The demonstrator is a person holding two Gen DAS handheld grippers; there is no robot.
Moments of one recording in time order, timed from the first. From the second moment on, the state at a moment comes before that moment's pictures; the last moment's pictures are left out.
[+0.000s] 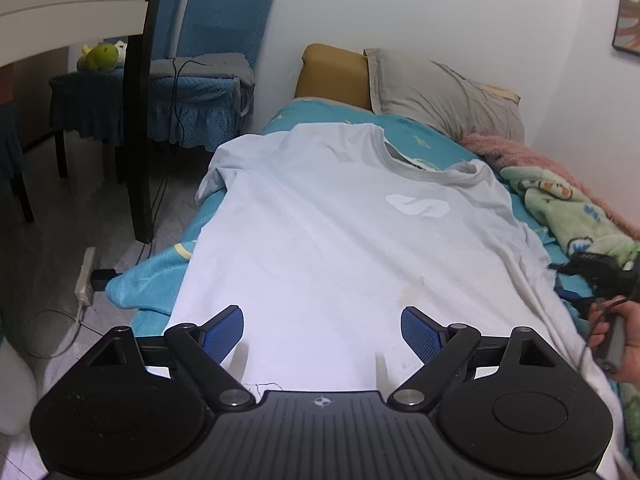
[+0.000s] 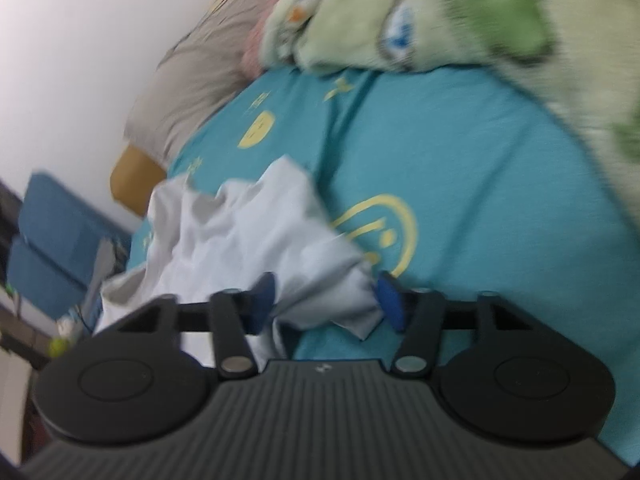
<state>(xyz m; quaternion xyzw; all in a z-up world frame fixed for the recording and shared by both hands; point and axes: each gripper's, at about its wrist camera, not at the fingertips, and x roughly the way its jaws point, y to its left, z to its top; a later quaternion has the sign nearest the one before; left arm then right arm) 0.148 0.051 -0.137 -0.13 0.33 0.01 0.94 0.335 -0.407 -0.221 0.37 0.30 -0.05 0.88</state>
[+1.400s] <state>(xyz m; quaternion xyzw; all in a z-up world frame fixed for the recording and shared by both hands) 0.145 0.056 -0.137 -0.16 0.32 -0.01 0.93 0.355 -0.336 -0.196 0.24 0.26 0.04 0.93</state>
